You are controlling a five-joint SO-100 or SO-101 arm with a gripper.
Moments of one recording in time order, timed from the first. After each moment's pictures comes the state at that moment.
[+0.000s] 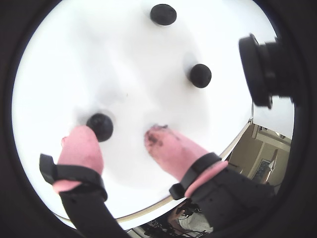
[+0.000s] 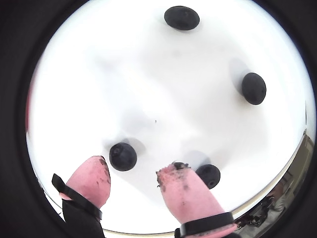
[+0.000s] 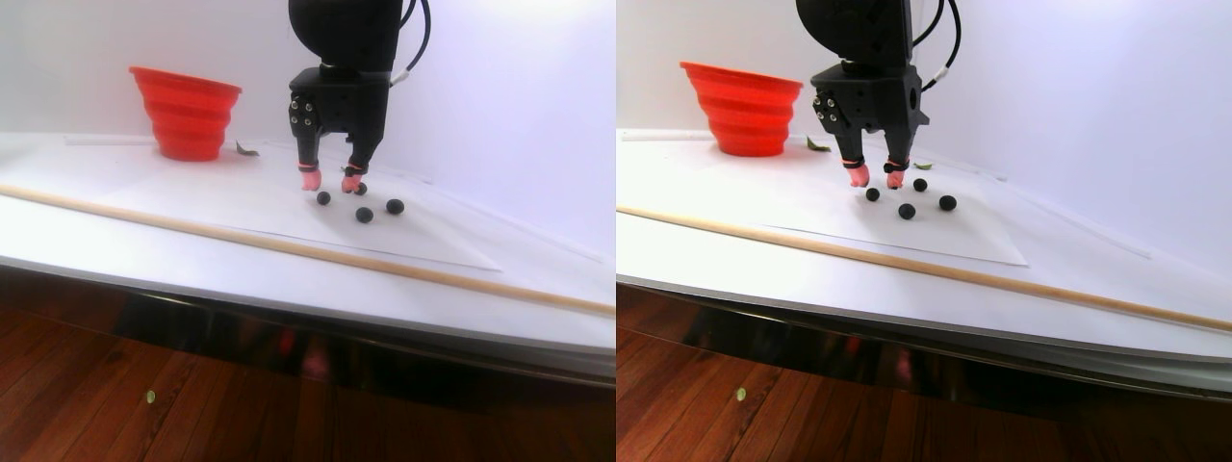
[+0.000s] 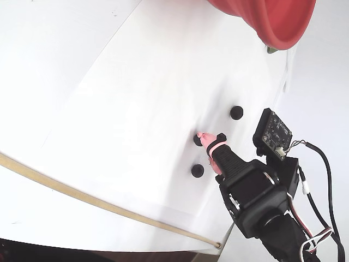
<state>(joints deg) 10.7 96.6 128.0 -3.8 -82.5</state>
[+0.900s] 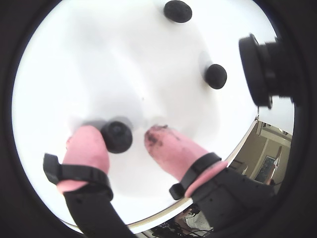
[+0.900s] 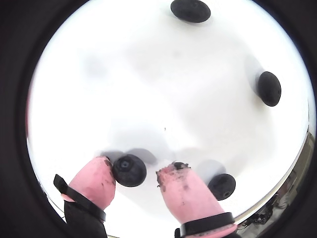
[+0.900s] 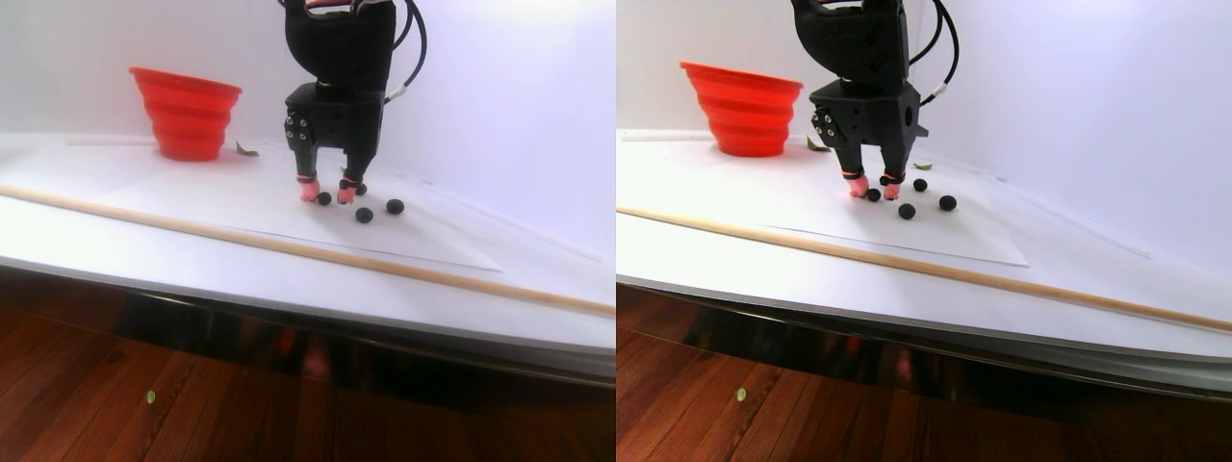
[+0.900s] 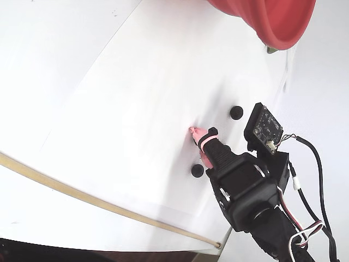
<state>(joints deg) 10.0 91.4 126.0 -7.0 -79.3</state>
